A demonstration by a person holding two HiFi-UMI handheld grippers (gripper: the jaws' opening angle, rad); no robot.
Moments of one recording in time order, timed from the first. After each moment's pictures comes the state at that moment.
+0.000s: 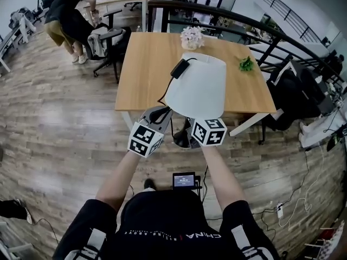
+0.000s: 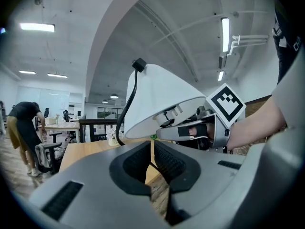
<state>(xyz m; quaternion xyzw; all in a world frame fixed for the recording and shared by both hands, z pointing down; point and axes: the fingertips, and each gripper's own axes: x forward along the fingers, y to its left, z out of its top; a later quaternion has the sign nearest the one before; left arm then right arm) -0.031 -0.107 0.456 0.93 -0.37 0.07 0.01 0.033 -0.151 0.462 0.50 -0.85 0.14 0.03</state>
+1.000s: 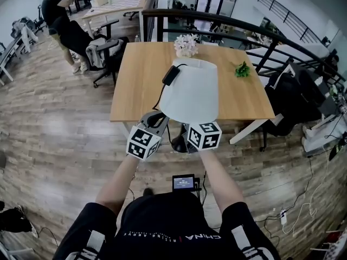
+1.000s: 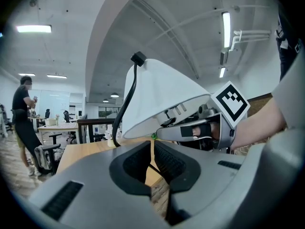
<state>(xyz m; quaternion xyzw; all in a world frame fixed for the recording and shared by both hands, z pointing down) 0.010 -0.134 0.457 0.92 -0.38 0.09 0.01 0.064 -0.171 0.461 0.48 -0.87 0.13 0.02</state>
